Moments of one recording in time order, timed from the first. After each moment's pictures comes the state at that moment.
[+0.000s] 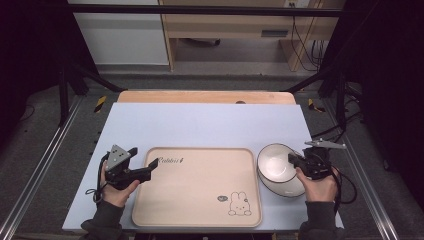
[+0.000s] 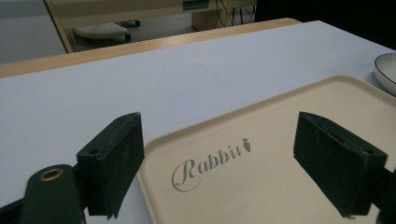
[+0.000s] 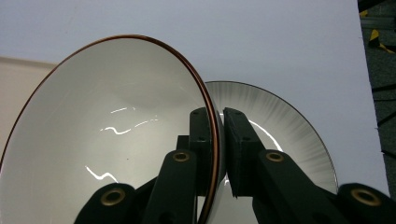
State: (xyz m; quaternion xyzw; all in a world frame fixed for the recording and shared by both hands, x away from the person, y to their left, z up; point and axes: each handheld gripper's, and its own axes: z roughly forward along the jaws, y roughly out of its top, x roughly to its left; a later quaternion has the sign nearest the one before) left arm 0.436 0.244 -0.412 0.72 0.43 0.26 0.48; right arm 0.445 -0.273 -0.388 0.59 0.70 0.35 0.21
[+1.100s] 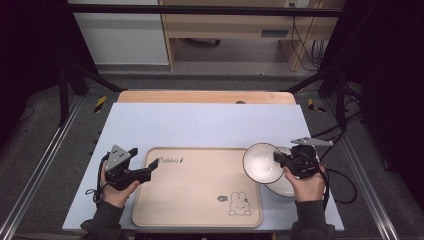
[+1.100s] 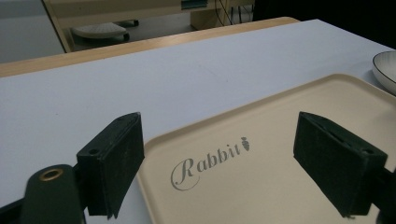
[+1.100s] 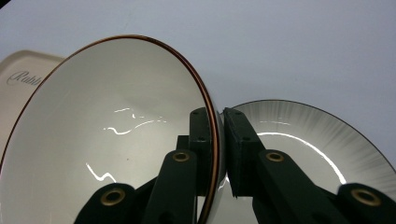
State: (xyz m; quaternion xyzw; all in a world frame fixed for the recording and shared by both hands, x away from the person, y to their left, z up) left arm 0.435 0.244 -0.412 0.72 0.42 0.26 0.48; right arm 0.446 -0.240 -0.378 0.55 0.72 0.38 0.18
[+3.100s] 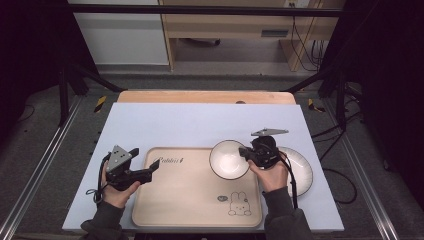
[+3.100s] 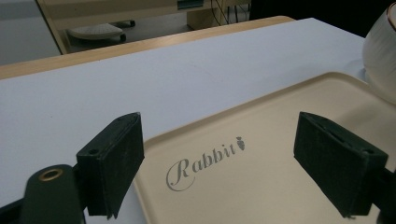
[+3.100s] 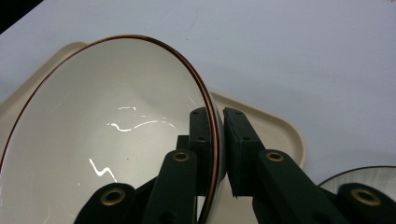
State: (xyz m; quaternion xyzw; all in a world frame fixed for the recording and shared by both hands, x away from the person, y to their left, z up) left arm 0.434 0.241 -0.411 0.73 0.42 0.26 0.48; right arm 0.481 -0.156 -0.384 0.49 0.77 0.39 0.14
